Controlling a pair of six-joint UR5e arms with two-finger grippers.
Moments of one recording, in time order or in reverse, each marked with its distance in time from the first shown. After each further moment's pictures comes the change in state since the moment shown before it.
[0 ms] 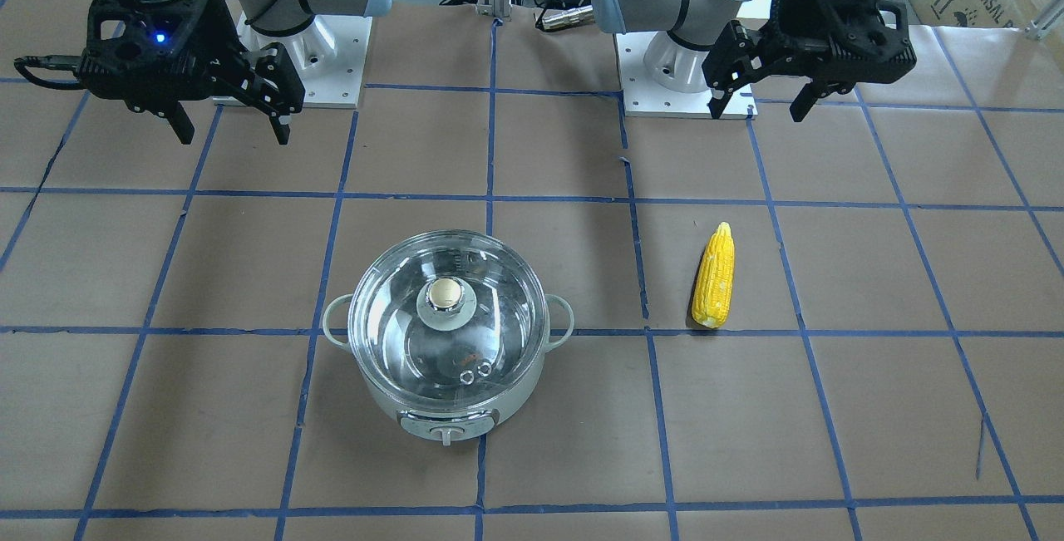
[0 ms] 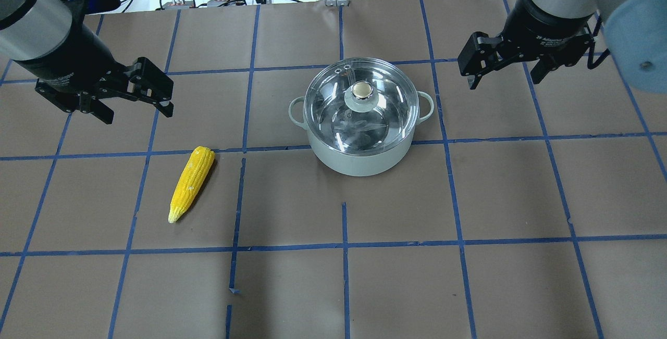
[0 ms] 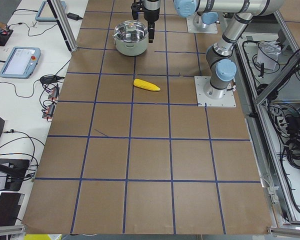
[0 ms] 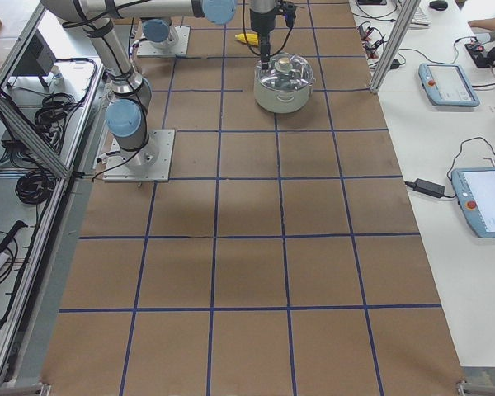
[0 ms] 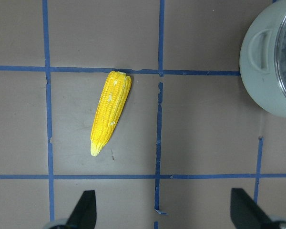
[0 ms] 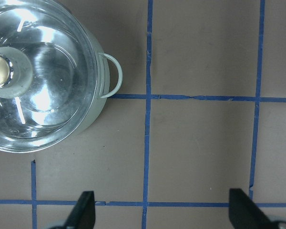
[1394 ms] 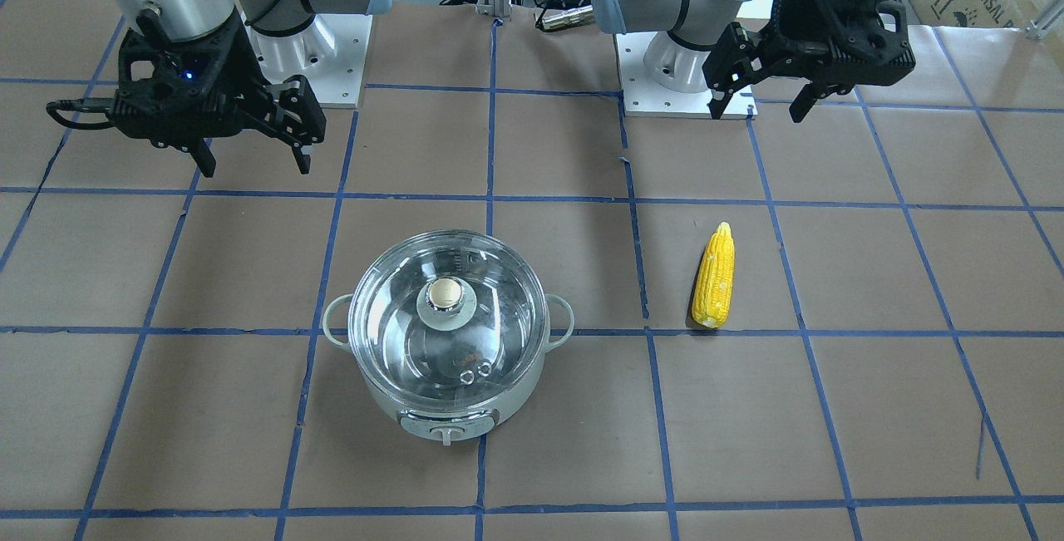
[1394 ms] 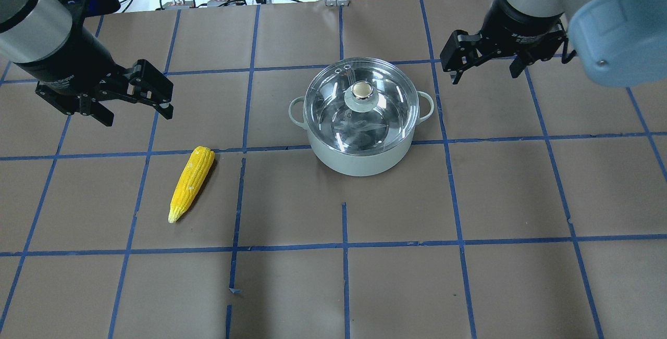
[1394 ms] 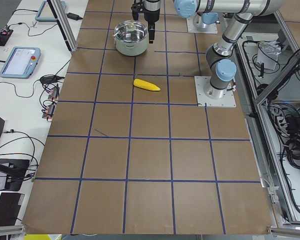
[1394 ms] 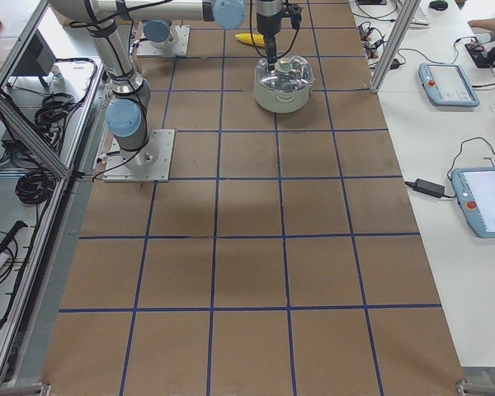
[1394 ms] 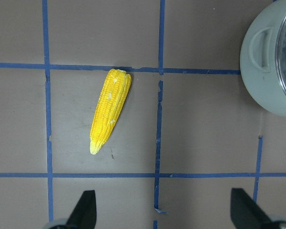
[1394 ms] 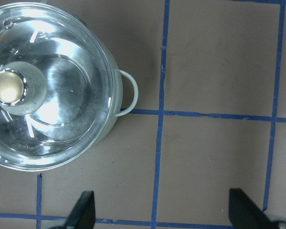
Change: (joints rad) left arm 0.005 0.000 -0.007 -0.001 -0.001 0.000; right arm 0.052 0.081 -0.008 -0.100 0.012 0.000
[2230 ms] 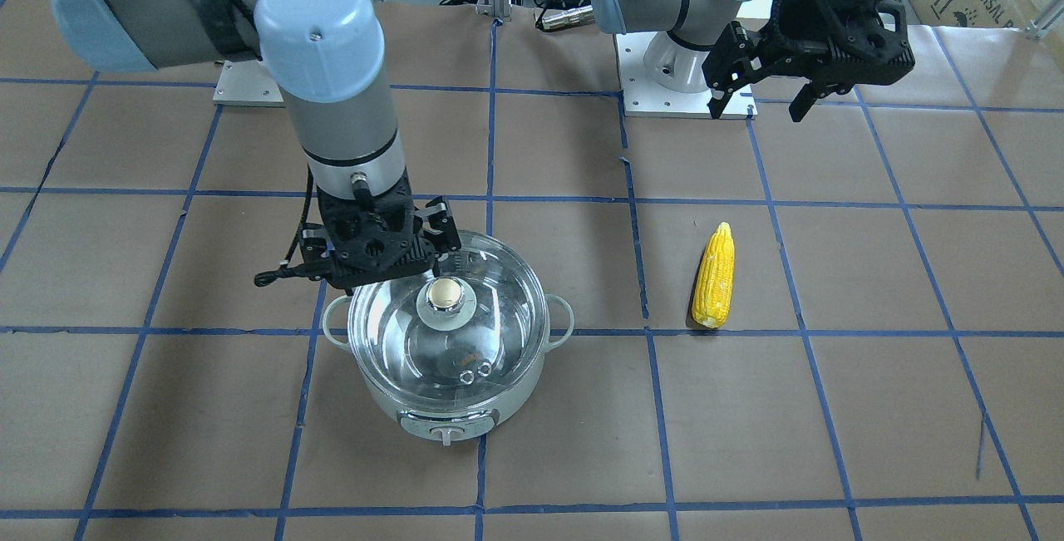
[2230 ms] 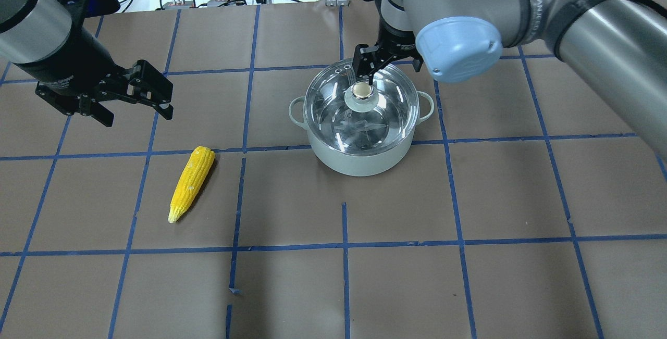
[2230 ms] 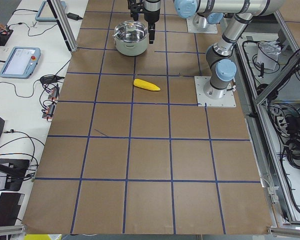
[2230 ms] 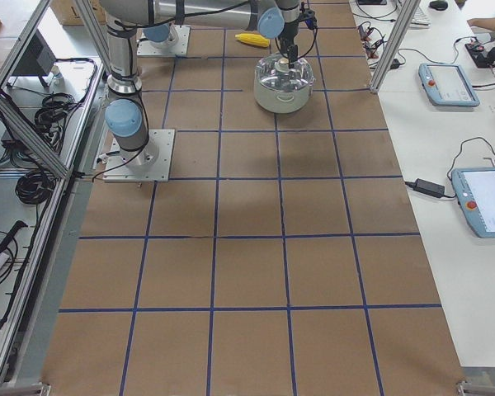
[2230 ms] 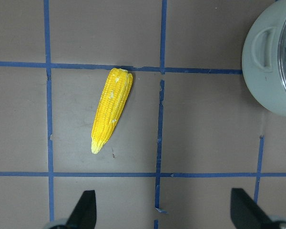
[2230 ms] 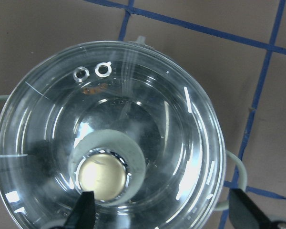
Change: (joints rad) left arm -0.002 0.002 0.000 -0.002 -0.002 0.005; right arm 0.207 0.298 -0.120 -0.194 -0.011 0.020
